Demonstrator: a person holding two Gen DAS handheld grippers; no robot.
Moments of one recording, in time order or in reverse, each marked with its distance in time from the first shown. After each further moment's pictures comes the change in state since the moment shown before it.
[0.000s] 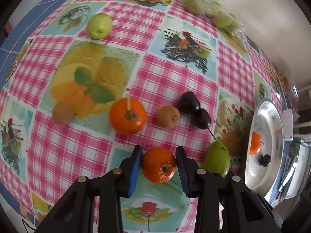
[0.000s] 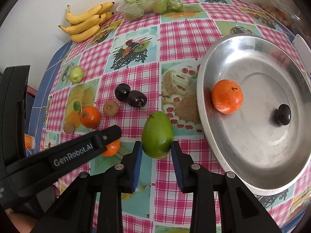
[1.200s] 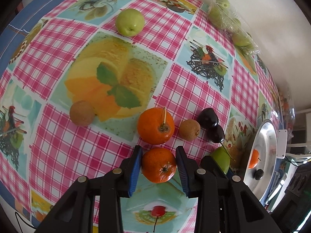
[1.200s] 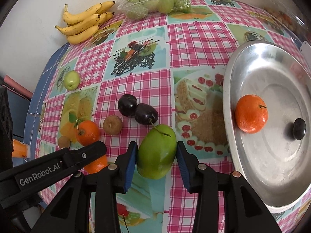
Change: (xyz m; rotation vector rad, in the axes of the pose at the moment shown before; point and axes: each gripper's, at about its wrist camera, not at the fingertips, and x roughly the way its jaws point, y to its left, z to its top) left arm -0.007 0.036 0.011 -0.128 0.005 -0.049; right arm 0.030 0.020 0.017 -0.001 -0.028 -0.018
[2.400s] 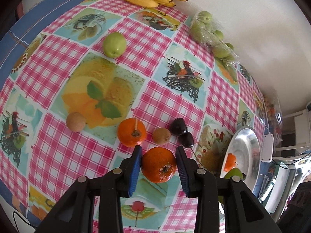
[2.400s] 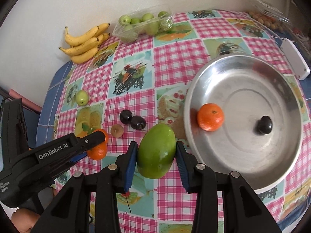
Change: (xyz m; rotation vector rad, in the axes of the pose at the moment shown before) left arm -0.030 -0.025 -0.001 0.011 -0.077 -0.070; right arm -0.074 -0.030 0.000 0.073 -0.054 0.035
